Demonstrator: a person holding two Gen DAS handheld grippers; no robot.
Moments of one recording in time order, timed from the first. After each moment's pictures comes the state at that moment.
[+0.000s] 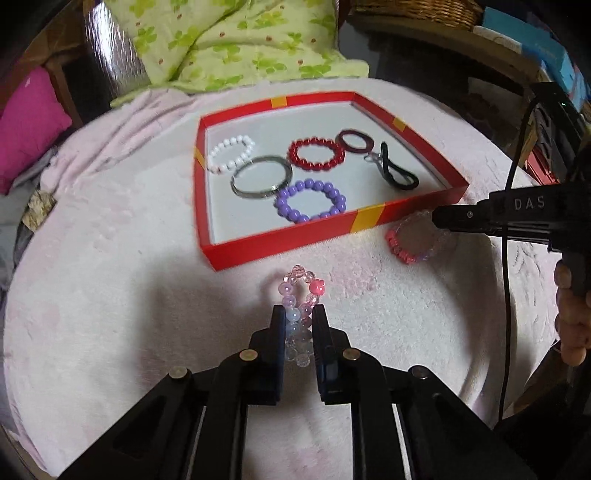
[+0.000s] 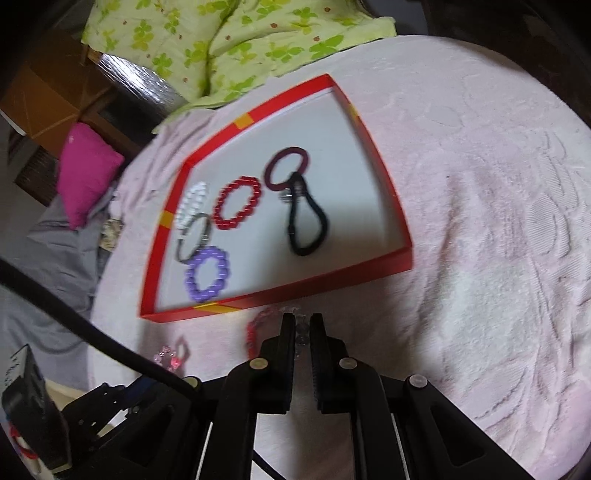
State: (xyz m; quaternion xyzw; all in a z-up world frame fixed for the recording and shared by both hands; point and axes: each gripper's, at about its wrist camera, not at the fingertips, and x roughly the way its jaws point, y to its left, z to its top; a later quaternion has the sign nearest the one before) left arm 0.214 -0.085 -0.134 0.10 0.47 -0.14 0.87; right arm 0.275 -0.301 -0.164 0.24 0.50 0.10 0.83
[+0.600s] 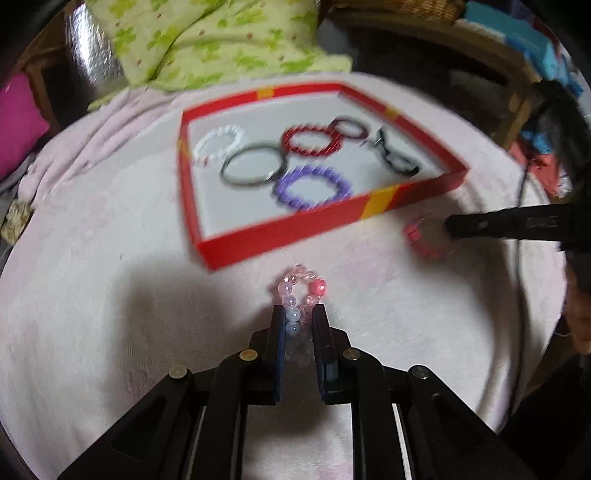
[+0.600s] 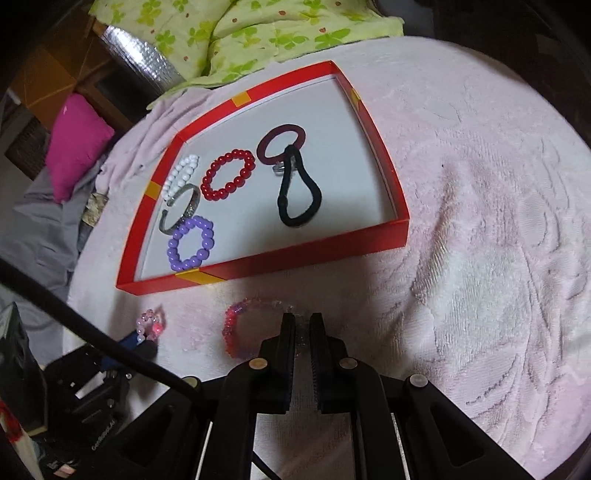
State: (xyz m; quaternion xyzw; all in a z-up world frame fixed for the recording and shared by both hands) left arm 0.231 -0.072 -0.161 0.10 0.48 -0.18 0.86; right arm 0.270 -0.285 -0.173 0.16 0.52 0.07 0.83
